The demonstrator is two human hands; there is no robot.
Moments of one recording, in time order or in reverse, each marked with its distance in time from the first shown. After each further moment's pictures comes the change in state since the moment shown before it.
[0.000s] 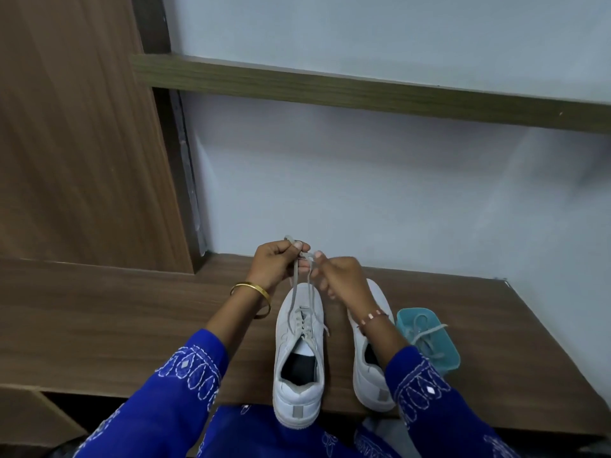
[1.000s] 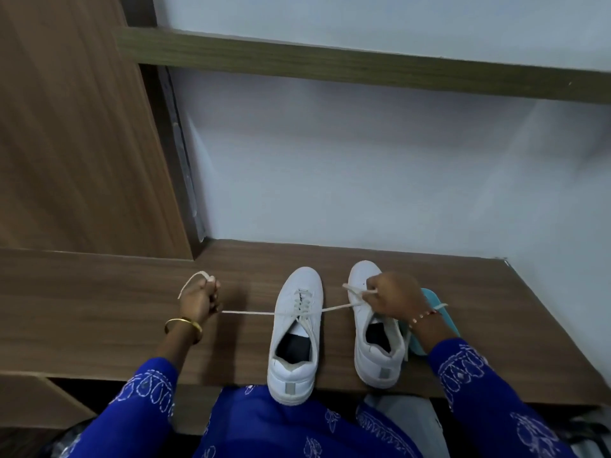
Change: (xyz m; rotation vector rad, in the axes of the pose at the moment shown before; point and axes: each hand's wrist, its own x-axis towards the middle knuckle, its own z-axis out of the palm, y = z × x) left_hand -0.002 -0.101 -0.139 0.124 0.431 -0.127; right_hand 0.003 0.091 -0.066 -1.095 -0.177 -0.306
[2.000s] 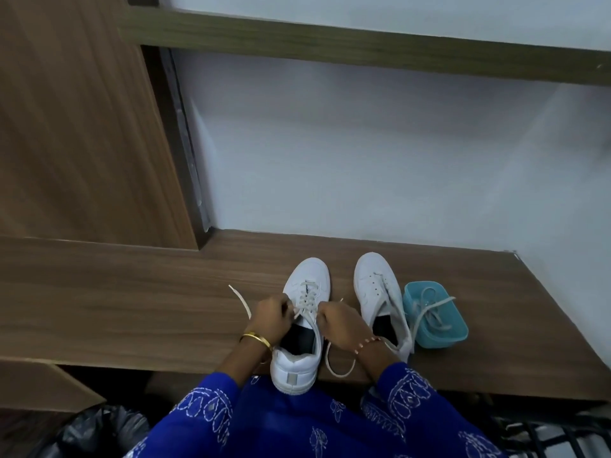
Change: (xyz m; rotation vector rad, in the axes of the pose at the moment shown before) left_hand -0.065 -0.019 0.073 0.985 -0.339 0.267; right_hand -0.001 -0.092 0.068 0.294 -0.158 -0.003
